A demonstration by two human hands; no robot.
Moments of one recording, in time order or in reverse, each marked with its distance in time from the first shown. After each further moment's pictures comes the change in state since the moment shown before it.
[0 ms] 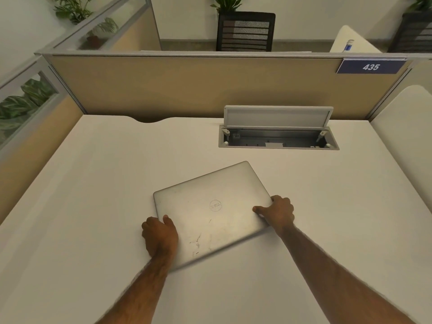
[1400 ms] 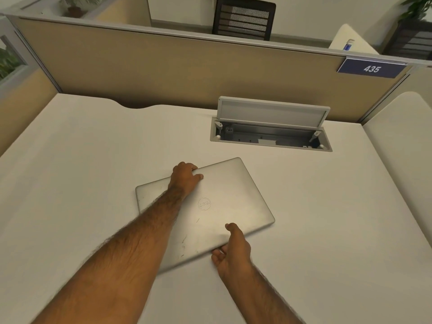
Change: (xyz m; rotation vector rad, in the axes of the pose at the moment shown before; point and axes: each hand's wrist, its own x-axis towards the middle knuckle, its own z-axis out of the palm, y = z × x) left_hand 0.072 0.125 0.074 0.069 -0.463 0.509; right_hand -0.133 -0.045 0.048 1.241 -0.253 0.673
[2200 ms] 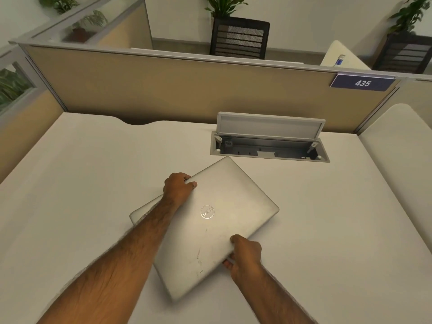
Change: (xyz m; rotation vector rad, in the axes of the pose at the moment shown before) left_hand -0.009 0.008 -0.036 -0.113 0.044 -0.082; right_hand 0.001 -0.026 0.000 -0.078 0.020 -0.183
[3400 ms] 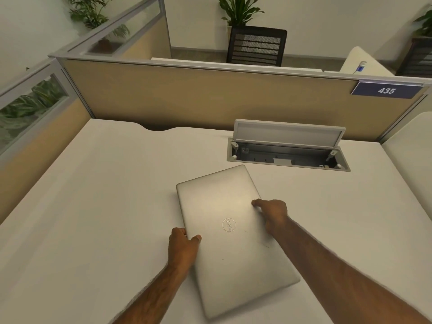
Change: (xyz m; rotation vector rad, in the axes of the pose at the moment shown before) left_hand -0.124 -0.067 0.018 -0.332 0.094 -0.388; right_hand 0.087 -0.094 0.034 -0.452 0.000 -0.287
